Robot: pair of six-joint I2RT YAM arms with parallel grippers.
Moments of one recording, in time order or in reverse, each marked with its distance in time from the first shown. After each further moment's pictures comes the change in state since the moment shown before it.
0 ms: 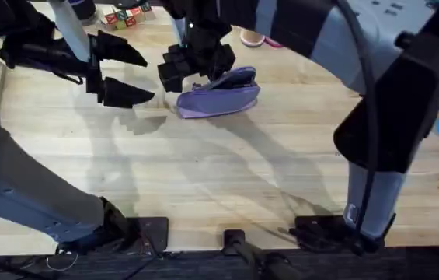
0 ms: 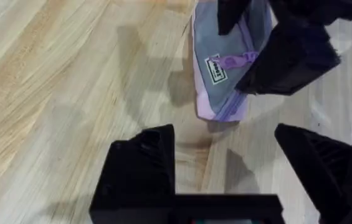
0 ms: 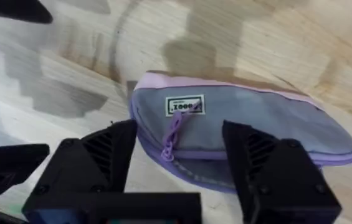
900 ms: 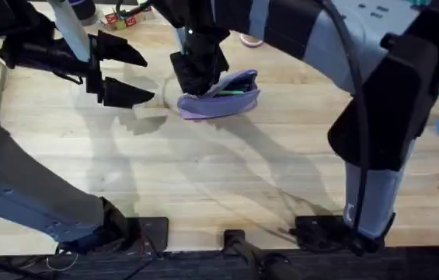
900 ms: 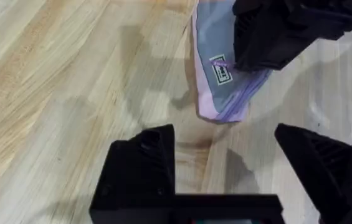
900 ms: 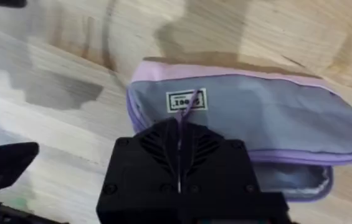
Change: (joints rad) left arm 0.000 0.000 0.000 0.000 0.000 0.000; right arm 0.003 0.021 0.000 -0.053 -0.014 0.030
